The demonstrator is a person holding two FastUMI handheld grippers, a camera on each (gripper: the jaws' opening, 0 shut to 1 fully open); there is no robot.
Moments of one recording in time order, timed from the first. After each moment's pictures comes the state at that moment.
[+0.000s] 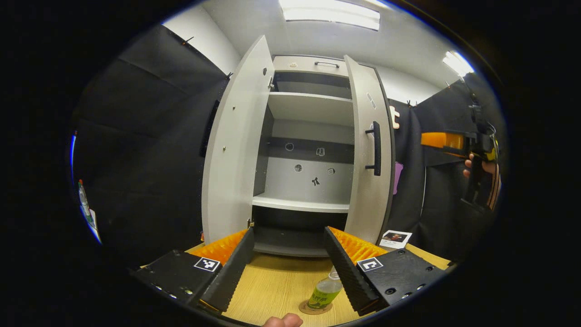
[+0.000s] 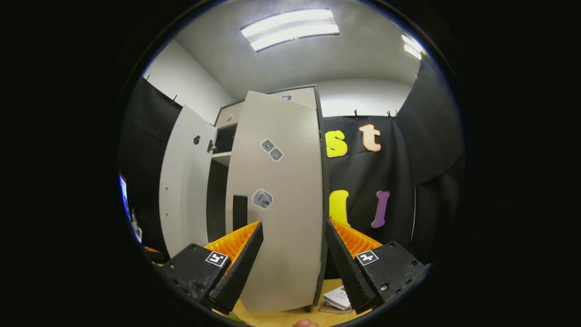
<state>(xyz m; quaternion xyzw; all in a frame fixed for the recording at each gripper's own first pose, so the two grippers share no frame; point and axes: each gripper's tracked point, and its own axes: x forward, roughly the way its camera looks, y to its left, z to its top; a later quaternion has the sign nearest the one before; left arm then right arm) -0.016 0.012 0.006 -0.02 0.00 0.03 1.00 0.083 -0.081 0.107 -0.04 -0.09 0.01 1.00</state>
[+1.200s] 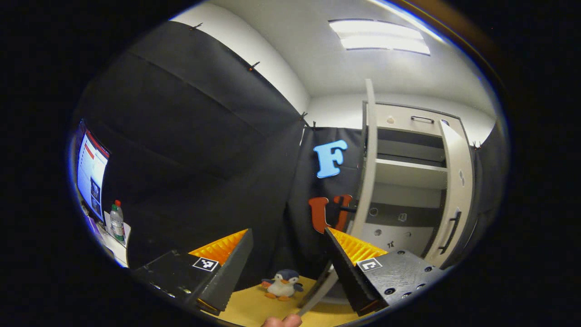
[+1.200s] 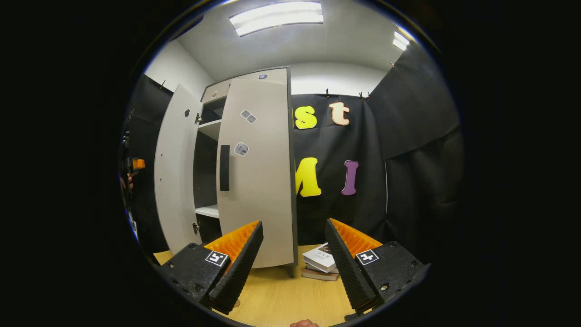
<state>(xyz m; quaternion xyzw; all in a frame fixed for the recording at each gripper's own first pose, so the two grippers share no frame) 0.012 0.250 0.161 -0.07 -0.12 0.24 0.96 -0.005 -0.127 0.015 -0.01 -0.04 -0.08 1.00</state>
